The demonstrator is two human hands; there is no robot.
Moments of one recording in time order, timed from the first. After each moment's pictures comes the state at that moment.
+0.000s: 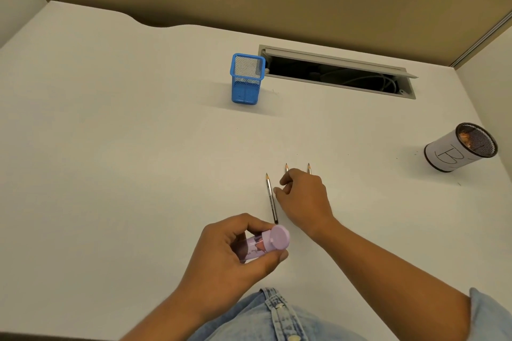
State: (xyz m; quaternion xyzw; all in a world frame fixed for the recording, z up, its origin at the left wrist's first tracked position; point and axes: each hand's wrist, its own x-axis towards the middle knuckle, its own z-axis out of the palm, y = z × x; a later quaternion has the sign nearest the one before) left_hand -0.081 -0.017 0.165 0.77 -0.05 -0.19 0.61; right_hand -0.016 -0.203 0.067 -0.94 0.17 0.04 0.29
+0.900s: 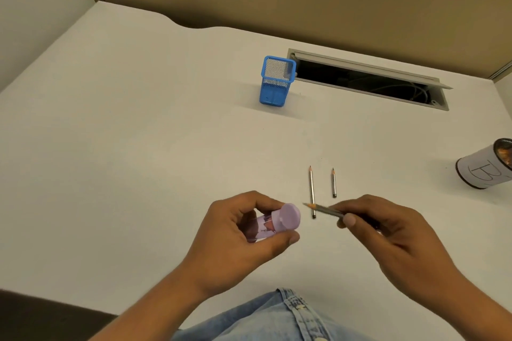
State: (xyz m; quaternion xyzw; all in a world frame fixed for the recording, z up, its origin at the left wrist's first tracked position) left_hand -0.068 0.011 0.183 0.76 -0.08 -0.14 0.63; right_hand -0.099 -0.224 0.197 -0.88 -0.02 0.03 0.47
